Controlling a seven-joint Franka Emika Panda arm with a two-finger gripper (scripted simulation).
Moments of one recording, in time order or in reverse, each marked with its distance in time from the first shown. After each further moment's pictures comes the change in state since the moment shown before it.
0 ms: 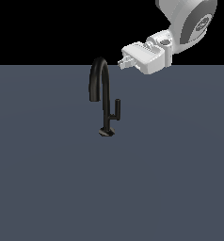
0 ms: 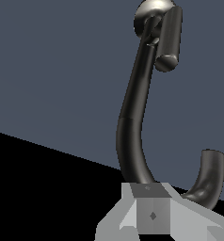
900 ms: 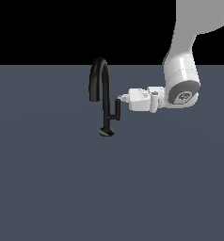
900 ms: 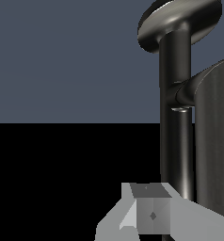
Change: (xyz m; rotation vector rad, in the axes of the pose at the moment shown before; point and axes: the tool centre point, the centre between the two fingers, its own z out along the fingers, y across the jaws) arm 0.128 -0.001 0.041 0.331 -0.300 0.347
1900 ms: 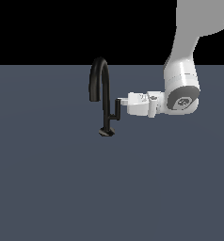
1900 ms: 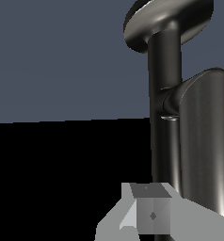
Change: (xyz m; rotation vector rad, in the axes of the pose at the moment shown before) arm 0.010 0.013 0.005 0.040 -0.037 0.040
